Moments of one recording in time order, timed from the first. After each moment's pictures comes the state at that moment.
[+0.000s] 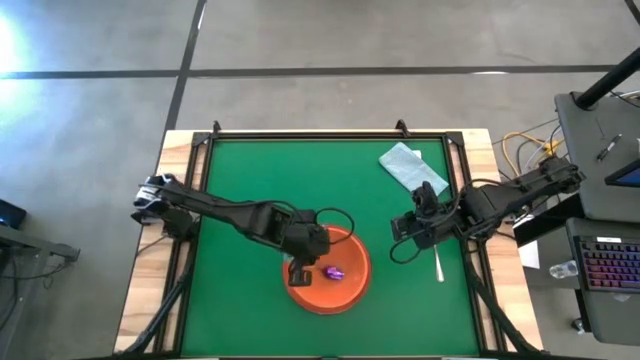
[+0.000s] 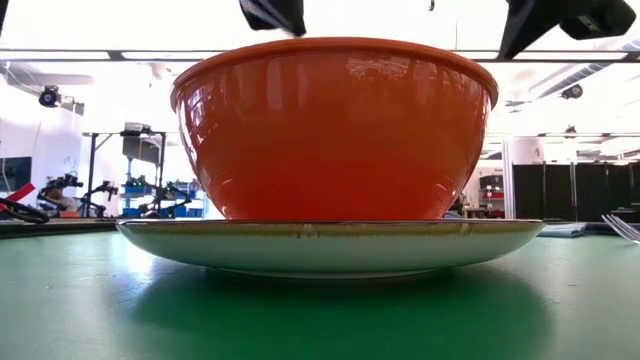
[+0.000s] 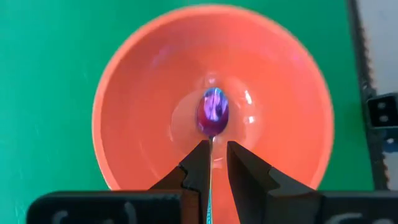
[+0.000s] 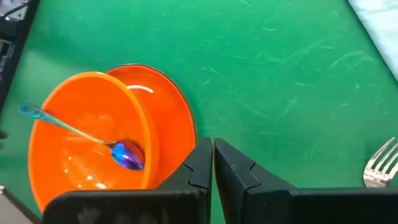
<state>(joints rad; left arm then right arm) -0.28 1.74 1.66 -0.93 -0.06 -0.23 0.41 1.21 1.18 -1.15 0.44 1.58</state>
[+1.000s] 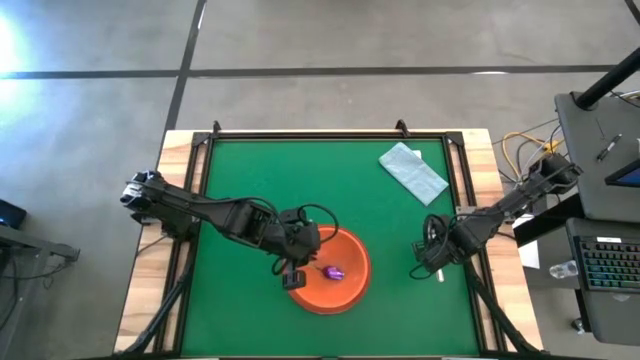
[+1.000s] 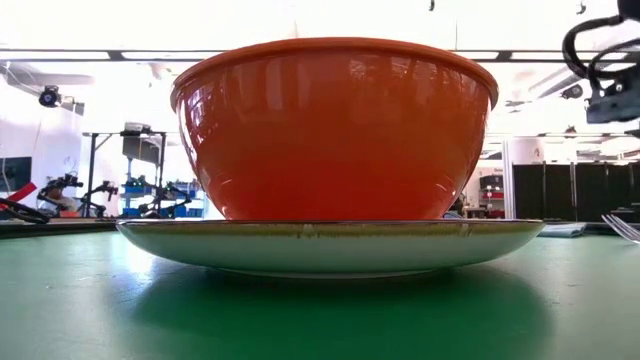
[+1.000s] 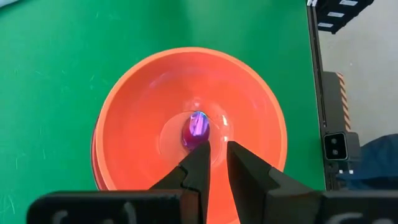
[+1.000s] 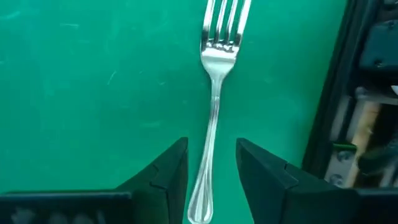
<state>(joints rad) -0.33 1.64 1.66 -0.90 -0.12 -0.39 0.58 1.21 0.69 -1.14 0.05 1.99</state>
